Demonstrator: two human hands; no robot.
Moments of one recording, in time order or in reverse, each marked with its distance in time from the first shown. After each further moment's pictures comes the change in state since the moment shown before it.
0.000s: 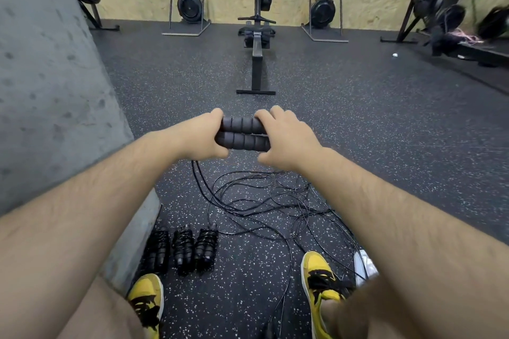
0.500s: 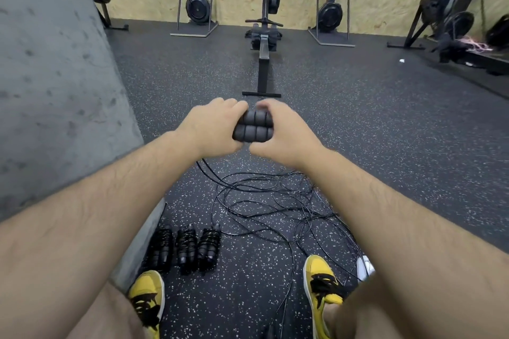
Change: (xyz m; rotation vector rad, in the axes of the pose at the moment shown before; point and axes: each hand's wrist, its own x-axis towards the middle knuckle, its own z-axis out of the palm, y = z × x) left_hand -0.002 0.010 -0.002 0.298 0.323 0.198; right_hand 0.002 -0.019 -0.014 0.702 0.095 0.035
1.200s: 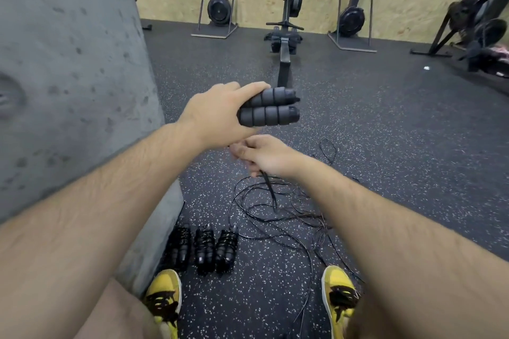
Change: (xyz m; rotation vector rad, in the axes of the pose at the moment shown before) left_hand -0.025 -0.043 -0.033 -0.170 0.118 -0.119; right_hand 0.030 -0.017 0.082 0.371 -0.463 0.186
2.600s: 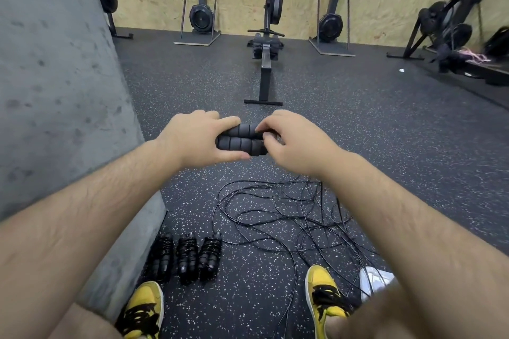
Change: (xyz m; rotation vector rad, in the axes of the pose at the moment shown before) left_hand -0.002 0.014 0.024 0.280 -0.139 0.082; right_hand -0.077 -0.023 -0.072 -0.803 0.404 -0.287
